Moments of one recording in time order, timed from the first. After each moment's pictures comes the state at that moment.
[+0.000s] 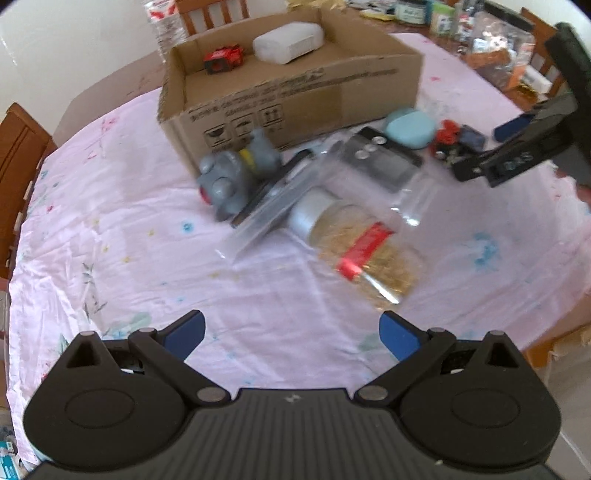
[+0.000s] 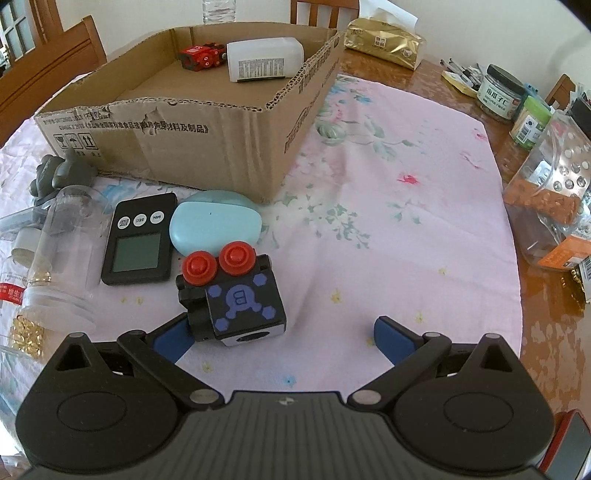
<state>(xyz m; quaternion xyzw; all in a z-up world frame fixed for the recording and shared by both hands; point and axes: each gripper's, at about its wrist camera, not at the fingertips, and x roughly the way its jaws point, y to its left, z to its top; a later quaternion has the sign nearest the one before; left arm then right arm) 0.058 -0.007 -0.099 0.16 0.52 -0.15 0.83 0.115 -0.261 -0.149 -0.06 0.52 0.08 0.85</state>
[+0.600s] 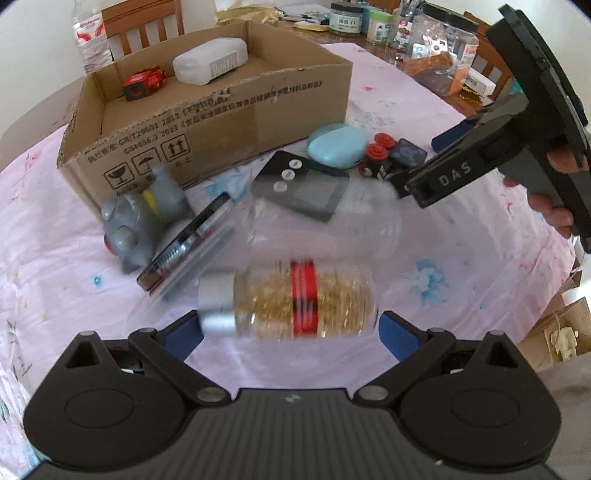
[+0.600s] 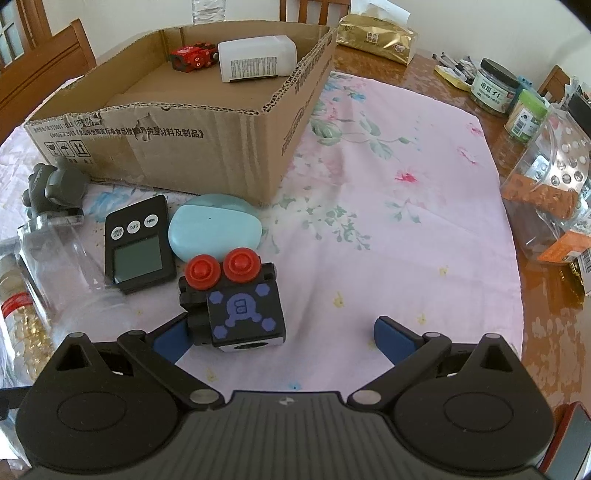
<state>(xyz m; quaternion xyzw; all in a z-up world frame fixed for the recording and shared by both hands) 0.070 -0.041 -0.112 0.14 0.49 -0.26 0.82 0.119 -0.258 -0.148 -0.05 0.52 0.06 0.85</state>
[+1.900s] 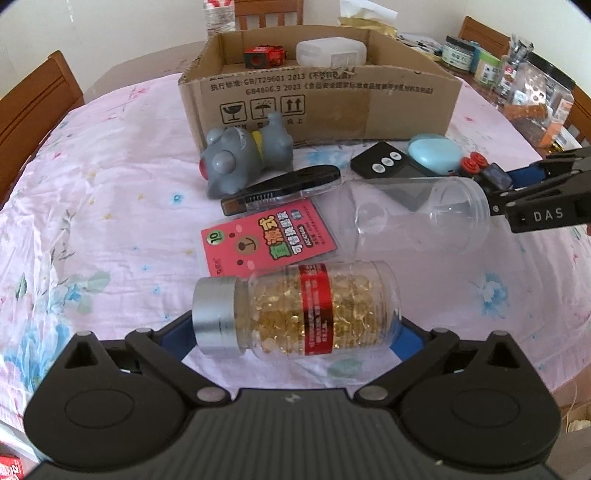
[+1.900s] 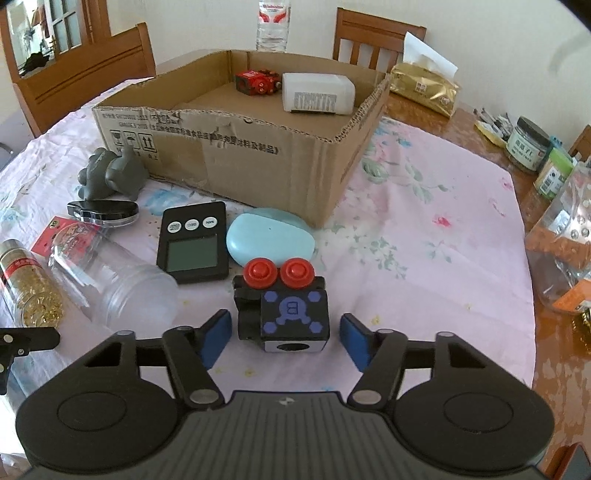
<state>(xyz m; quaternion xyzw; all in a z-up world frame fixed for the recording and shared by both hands) 0.044 -0.017 -0.134 0.06 0.49 -0.09 0.87 0.094 -0.244 -0.138 -0.10 0.46 0.14 0.87</state>
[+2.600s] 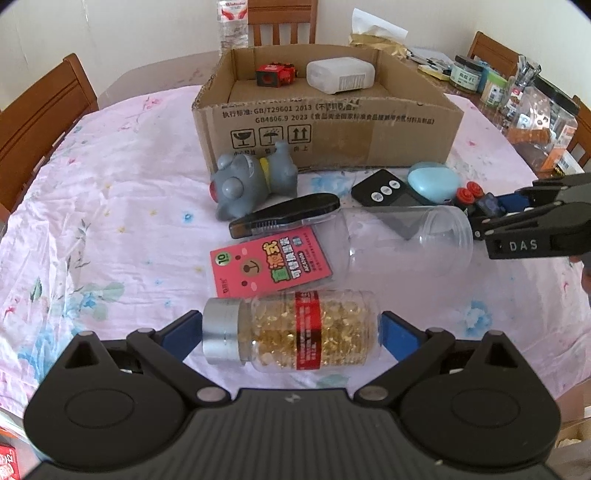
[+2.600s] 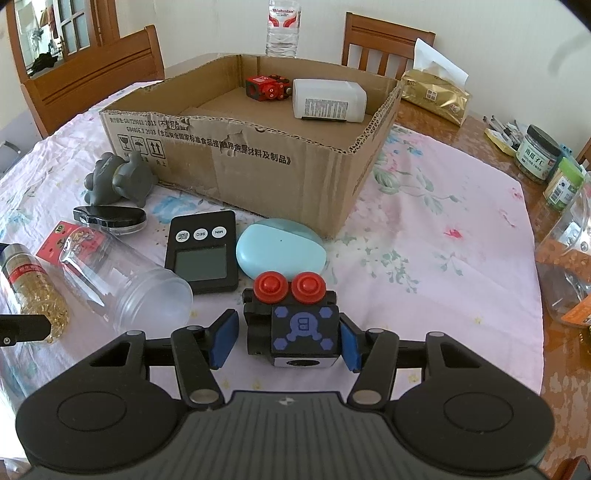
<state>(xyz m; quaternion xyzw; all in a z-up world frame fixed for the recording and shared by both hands) 0.045 -0.020 -0.112 0.04 0.48 -0.08 0.87 0.100 -0.239 -0.138 -0.09 0.45 0.15 0.87</state>
